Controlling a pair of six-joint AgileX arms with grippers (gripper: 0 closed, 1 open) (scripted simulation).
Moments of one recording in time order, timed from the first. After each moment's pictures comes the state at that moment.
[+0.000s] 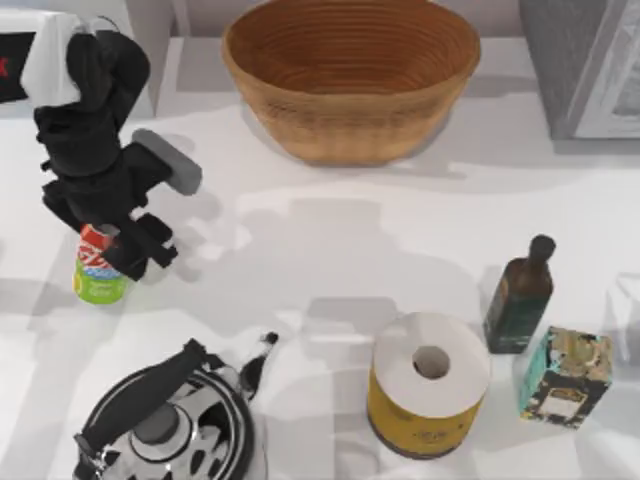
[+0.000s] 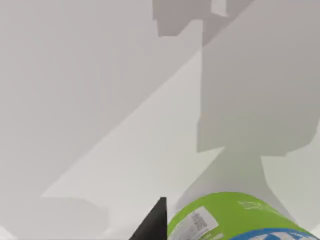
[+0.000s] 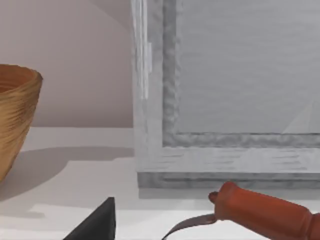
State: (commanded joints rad) left arm -0.23 2.10 1.47 -0.99 0.02 0.56; right arm 0.00 0.00 0.00 0.00 0.00 0.00
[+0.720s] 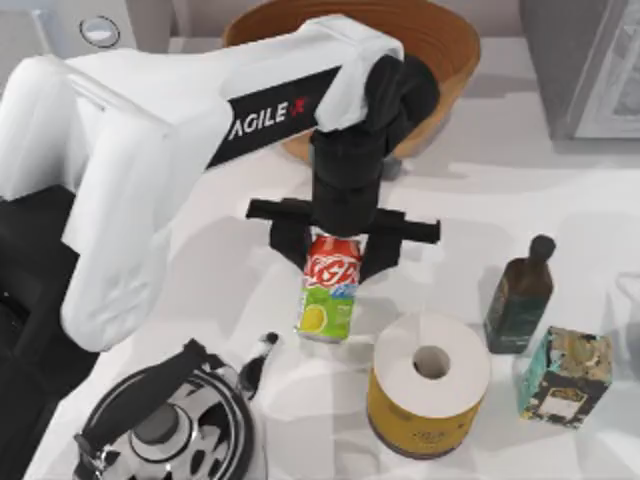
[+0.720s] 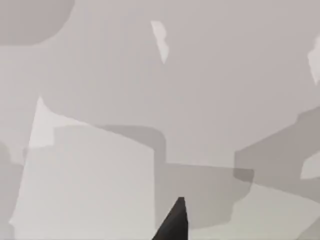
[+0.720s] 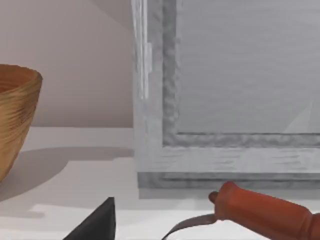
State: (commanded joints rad) left arm -0.70 2.44 2.04 -1.24 0.03 -0.49; right arm 0.00 0.00 0.00 0.00 0.00 0.00
